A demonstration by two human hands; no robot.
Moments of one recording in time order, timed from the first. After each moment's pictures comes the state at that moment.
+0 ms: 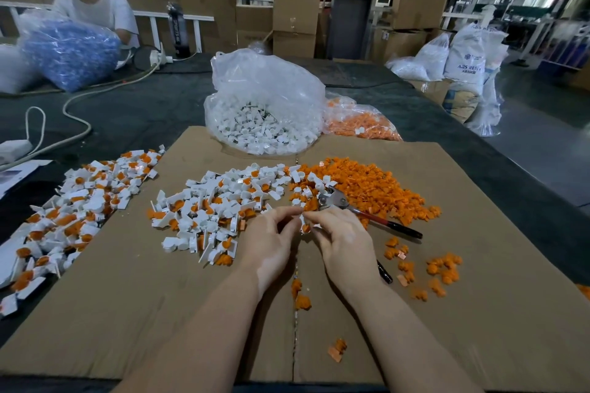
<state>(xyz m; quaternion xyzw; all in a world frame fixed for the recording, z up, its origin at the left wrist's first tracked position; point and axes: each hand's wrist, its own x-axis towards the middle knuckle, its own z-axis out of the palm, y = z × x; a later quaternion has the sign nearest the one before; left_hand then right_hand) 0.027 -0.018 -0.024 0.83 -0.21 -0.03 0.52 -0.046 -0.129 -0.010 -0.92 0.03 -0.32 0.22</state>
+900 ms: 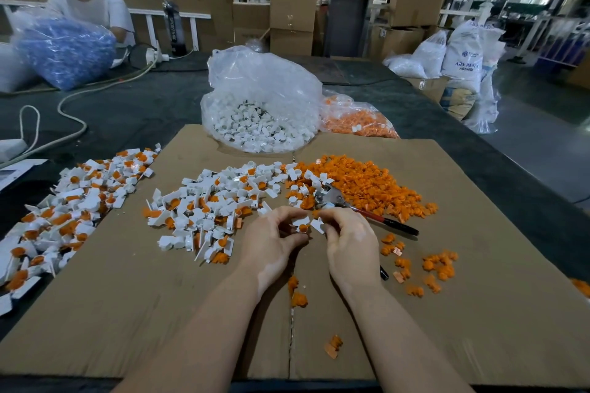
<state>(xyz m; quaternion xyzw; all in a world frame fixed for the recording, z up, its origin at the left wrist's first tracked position) 0.014 -0.018 -0.012 0.84 -0.24 -0.04 0.49 -0.048 -0.132 -0.016 -0.89 0.14 -0.33 0.28</state>
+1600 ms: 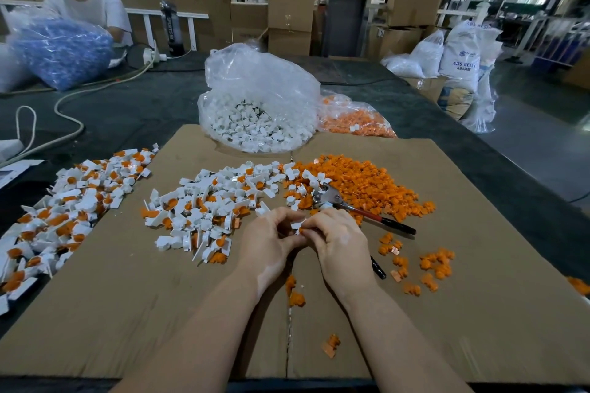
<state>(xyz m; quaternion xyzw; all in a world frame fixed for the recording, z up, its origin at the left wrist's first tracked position) 0.010 -0.017 -0.009 0.84 -0.26 -0.02 0.47 -0.051 -0.130 -0.015 -0.92 0.04 -0.32 0.22</state>
